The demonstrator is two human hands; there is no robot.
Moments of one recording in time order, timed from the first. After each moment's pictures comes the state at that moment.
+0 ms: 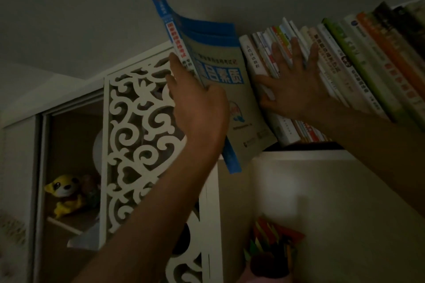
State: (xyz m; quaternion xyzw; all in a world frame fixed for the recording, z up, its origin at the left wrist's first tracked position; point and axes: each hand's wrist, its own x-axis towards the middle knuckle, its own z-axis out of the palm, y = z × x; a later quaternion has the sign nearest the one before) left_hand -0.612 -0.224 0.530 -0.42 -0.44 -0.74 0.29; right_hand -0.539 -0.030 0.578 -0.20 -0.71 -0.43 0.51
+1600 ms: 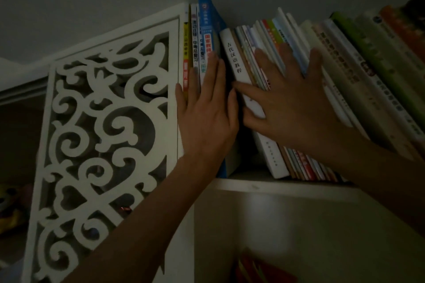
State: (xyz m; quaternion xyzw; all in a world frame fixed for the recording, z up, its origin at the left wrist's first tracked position) left_hand -0.697 -0.096 0.542 -0.42 -0.55 -0.45 0.57; right_hand -0.566 -0.025 0.565 -0.16 -0.67 -0.46 0.55
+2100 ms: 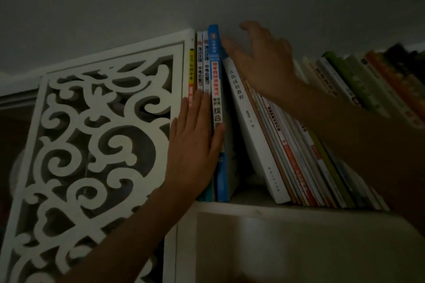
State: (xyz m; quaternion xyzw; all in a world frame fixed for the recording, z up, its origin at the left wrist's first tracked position) left_hand -0.726 -0.117 0.534 -0.54 -0.52 -0.48 0.46; right_hand -0.588 -0.079 0.664 -0.14 -0.73 -0.16 0.64
